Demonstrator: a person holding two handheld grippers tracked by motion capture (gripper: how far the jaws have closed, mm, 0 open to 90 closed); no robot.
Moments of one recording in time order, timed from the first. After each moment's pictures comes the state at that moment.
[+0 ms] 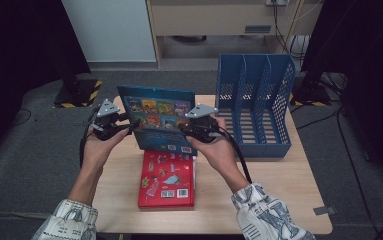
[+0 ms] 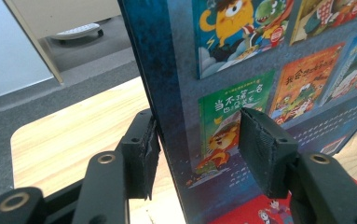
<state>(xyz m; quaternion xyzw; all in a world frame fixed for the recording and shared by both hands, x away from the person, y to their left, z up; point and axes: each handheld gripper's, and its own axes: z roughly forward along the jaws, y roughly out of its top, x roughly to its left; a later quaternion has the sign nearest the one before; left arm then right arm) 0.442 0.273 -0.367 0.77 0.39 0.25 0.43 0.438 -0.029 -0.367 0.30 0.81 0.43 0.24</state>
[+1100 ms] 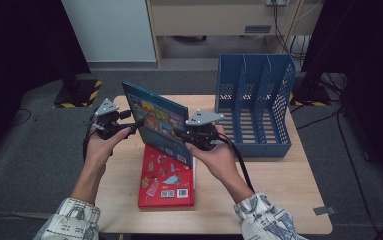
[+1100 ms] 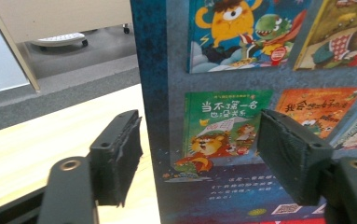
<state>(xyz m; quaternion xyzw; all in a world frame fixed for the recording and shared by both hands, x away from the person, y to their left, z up) 0.449 0.275 -0.377 0.75 0.40 0.23 0.48 0.406 -0.029 -0.356 0.26 0.80 0.51 0.18</state>
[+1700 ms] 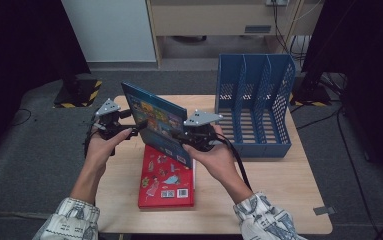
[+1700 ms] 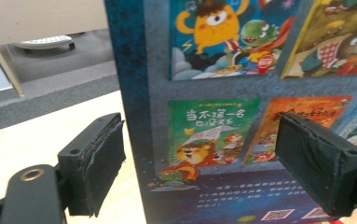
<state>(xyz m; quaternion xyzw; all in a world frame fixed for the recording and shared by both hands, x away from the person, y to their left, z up) 0.452 0.271 -0.379 0.75 0.39 0.21 0.50 0.402 -0.024 -0.352 0.25 0.80 0.52 0.17</state>
